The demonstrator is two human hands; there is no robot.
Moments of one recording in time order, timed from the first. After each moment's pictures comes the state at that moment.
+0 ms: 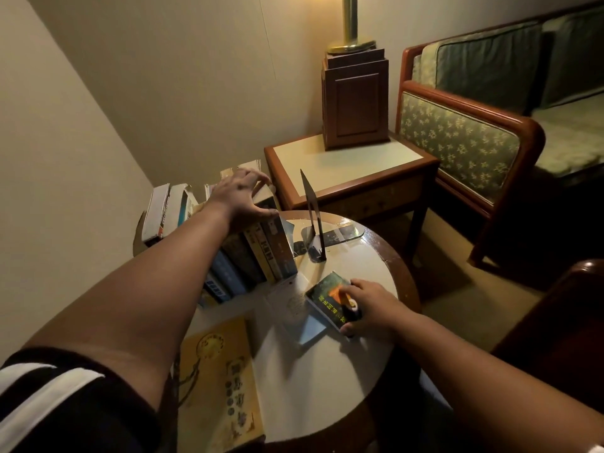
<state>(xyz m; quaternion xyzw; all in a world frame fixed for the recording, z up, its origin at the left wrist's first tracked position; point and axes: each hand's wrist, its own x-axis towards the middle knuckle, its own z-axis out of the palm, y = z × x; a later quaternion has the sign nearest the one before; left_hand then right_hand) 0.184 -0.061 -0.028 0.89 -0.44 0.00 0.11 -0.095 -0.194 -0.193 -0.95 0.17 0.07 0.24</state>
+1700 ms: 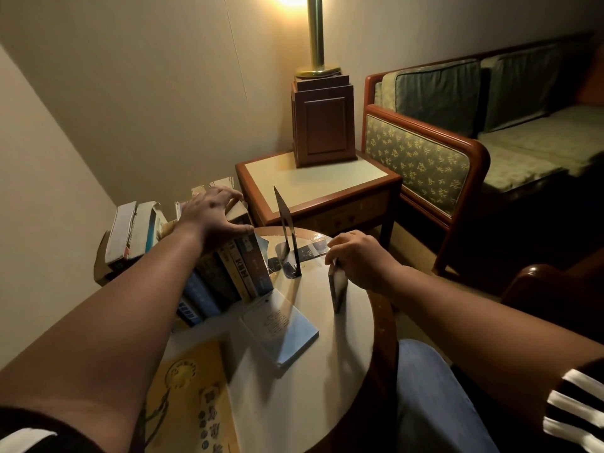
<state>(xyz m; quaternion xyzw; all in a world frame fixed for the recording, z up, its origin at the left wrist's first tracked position) 0.190 -0.061 -0.033 0.89 -0.45 0.01 0.12 -0.076 -0.252 -0.123 -0.98 0.09 -0.18 0.10</state>
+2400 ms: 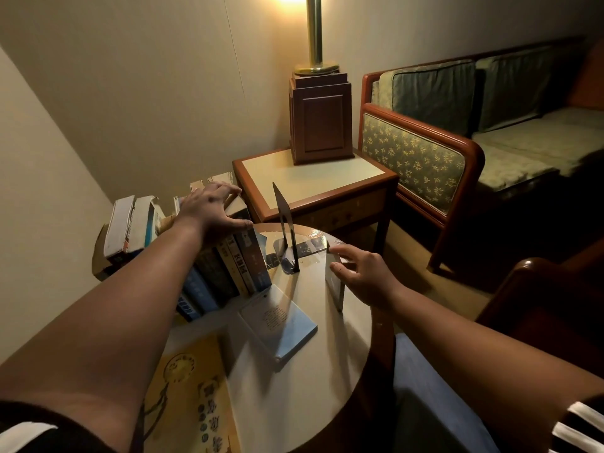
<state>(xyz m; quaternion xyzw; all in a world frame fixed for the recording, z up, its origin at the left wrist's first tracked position) 0.190 -0.060 -0.033 0.89 -0.45 0.01 0.12 -0.095 -0.229 -0.150 -0.88 0.23 -0.19 0.37</state>
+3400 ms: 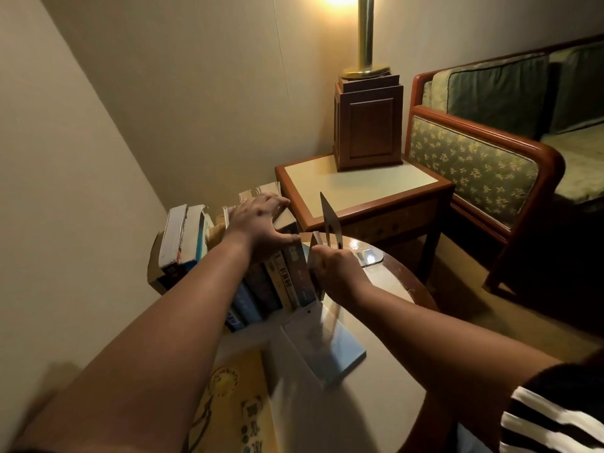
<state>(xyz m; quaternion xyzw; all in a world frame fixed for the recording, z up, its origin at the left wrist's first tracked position) 0.184 -0.056 -0.031 0.89 -0.45 0.02 0.11 0.042 -0.179 -0.147 -0.93 0.14 -0.22 0.25</state>
